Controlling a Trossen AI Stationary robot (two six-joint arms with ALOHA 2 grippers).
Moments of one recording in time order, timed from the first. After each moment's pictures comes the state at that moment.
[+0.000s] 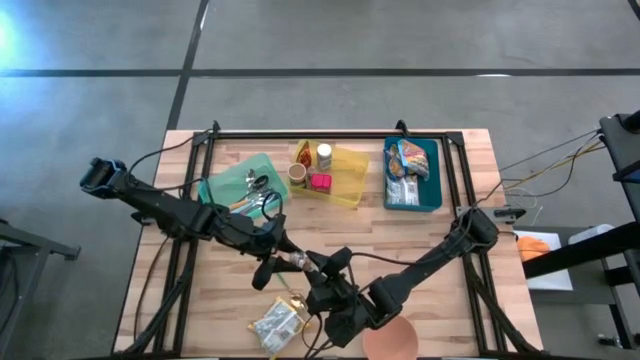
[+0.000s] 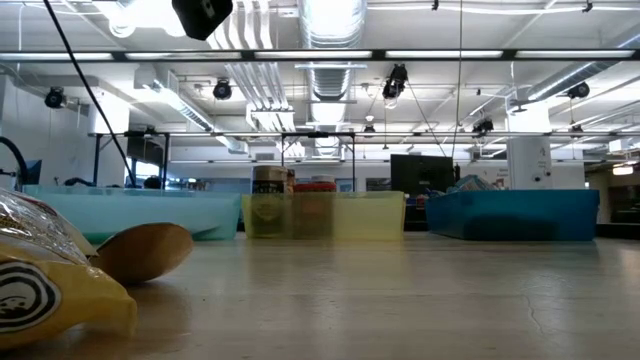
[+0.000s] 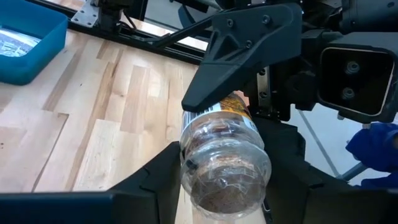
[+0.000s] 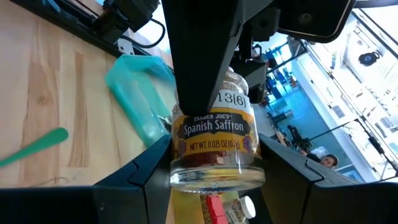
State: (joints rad) left arm -0.37 1.25 0.87 0.00 -0.05 -0.44; right arm 0.57 2.12 1.78 -0.30 1.28 -0.26
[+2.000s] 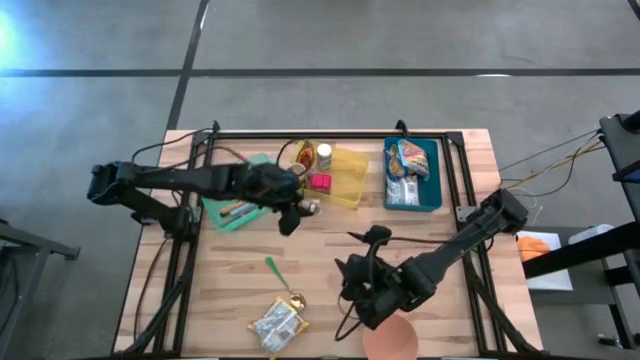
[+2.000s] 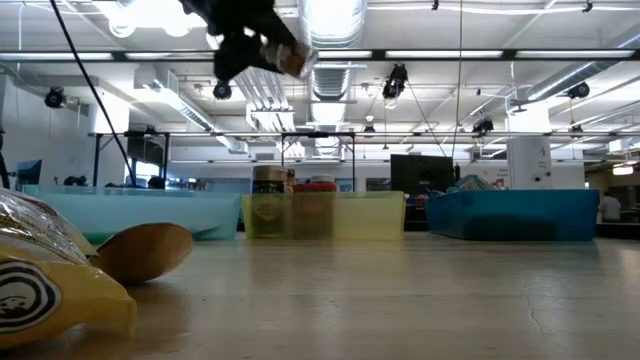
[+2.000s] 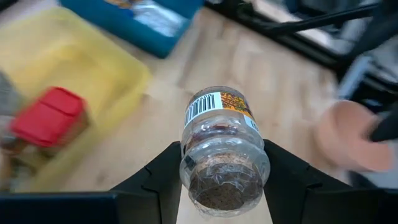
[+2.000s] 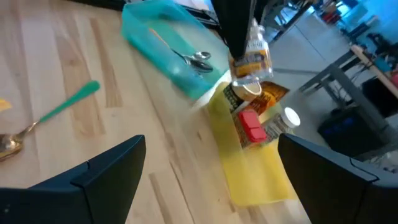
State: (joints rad) left arm 0.02 1.34 1.09 -0.42 0.02 -0.41; right arm 0.59 1.87 1.67 -0.96 1.04 0.60
